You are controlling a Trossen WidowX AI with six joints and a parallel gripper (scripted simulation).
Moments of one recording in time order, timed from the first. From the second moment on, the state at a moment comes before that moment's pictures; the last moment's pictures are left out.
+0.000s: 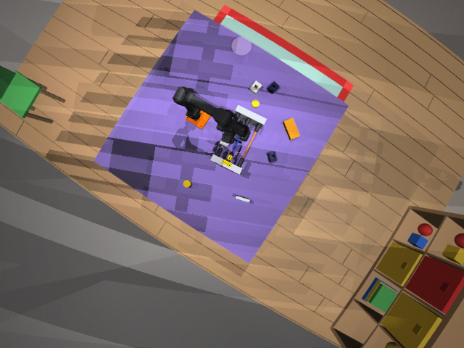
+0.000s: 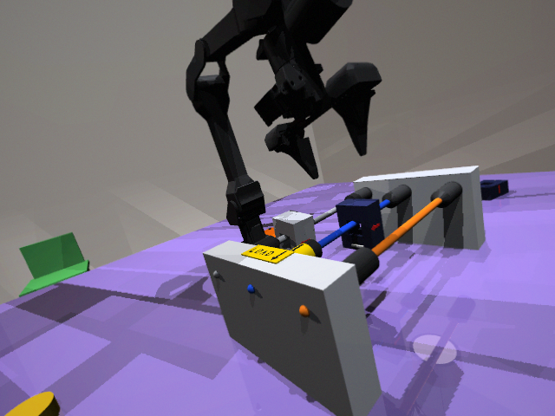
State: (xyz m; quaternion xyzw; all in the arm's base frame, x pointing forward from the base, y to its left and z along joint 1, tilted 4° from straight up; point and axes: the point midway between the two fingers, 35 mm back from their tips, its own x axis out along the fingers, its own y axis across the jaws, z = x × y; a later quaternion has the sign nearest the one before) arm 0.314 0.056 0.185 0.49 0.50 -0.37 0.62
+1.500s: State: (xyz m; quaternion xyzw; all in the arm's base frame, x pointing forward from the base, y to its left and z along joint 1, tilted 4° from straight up) arm 0.292 0.002 0.178 0.25 0.58 0.01 0.77
